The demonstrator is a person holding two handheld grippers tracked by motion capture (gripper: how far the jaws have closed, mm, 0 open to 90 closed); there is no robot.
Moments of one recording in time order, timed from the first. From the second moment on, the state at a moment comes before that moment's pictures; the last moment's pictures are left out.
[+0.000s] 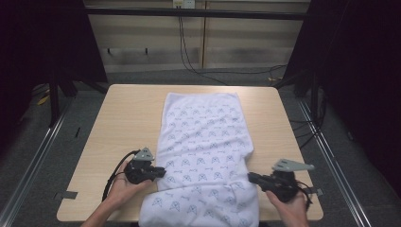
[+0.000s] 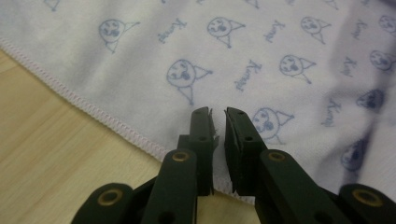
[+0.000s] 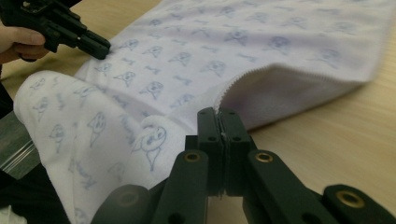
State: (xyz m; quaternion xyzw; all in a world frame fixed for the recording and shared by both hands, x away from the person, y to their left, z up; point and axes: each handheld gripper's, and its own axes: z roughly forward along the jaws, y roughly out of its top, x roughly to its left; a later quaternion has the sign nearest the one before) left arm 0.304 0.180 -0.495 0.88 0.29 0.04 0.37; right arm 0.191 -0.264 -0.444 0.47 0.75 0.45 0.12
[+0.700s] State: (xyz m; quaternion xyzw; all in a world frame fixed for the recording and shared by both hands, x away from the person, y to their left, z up) left arm 0.335 0.192 -0.492 0.85 0.34 0.04 0.41; right arm 0.241 -0.246 -0.469 0.46 0.78 0.40 0.11
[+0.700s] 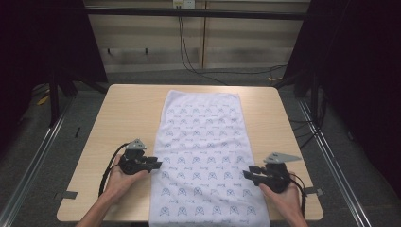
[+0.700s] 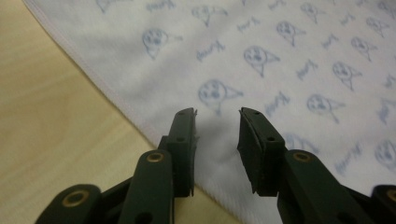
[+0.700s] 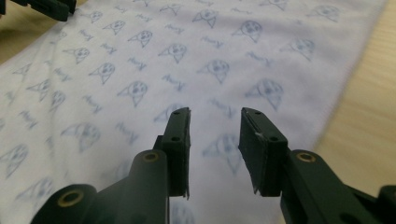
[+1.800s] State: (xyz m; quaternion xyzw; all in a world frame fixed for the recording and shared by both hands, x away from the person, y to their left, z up) left arm 0.267 0.181 -0.496 0.88 0.27 0.03 0.38; right arm 0.234 -0.245 -0.491 0.45 0.82 0.34 0.07
